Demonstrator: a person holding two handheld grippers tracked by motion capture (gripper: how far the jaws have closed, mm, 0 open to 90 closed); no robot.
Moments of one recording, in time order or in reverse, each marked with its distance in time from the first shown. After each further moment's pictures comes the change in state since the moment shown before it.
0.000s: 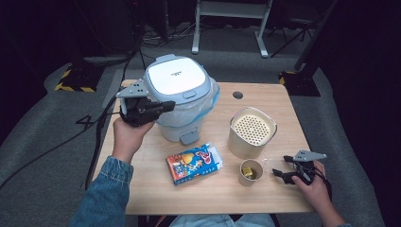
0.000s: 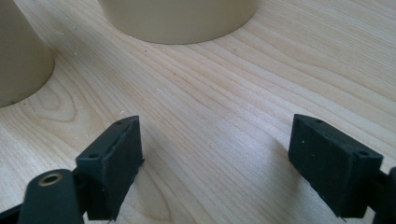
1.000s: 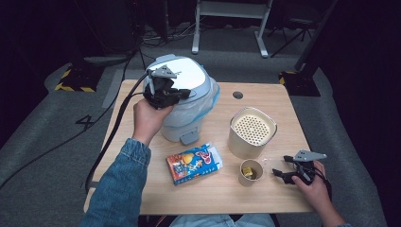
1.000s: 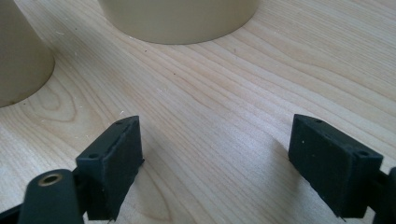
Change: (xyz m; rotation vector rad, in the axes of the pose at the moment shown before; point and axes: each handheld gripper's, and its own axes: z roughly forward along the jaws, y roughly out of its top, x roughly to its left) left arm 0.010 0.036 0.058 0.159 0.095 -0.008; right arm 0.000 0.000 0.000 0.000 0.000 0.000
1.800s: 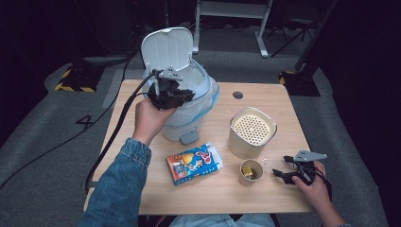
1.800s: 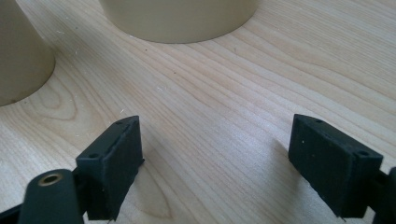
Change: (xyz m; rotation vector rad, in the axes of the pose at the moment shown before) left arm -0.008 0.003 0.001 0.011 -0.015 0.043; right arm 0.000 -0.001 -0.001 0.000 0.001 0.000
